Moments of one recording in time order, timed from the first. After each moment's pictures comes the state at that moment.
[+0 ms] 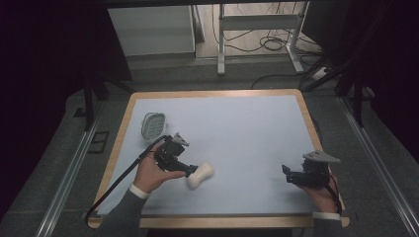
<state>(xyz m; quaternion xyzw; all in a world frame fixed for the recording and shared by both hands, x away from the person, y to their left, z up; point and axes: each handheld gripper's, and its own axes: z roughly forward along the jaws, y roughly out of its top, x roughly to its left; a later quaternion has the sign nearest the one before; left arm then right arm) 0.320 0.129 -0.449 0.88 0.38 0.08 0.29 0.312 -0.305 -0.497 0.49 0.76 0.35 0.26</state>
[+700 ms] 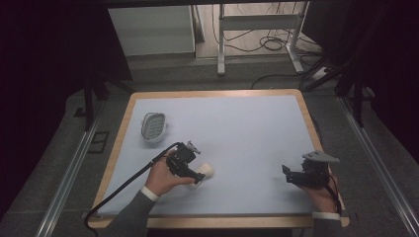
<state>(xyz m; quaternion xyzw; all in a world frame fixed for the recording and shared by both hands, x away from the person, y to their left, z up) 0.324 0.098 -0.481 0.90 0.36 0.06 0.24 0.313 -0.305 -0.499 0.49 0.76 0.34 0.26</state>
